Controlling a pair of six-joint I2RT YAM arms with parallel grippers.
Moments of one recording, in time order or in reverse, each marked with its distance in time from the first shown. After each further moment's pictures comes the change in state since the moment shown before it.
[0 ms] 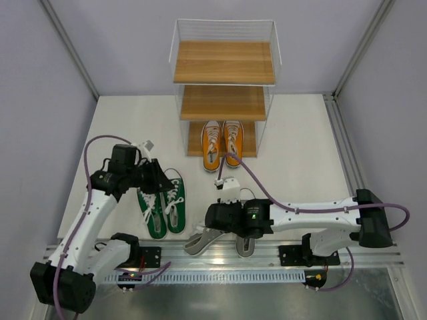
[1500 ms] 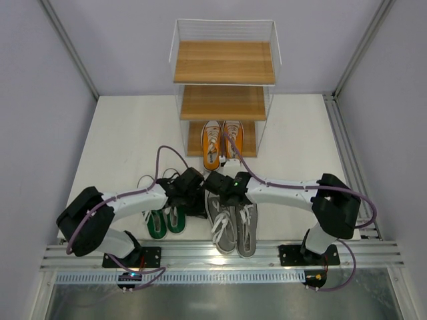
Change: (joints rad) left arm -0.655 0.523 -0.163 0.473 -0.292 -0.265; right arm -0.338 0.276 0.014 0.072 -0.105 -0.110
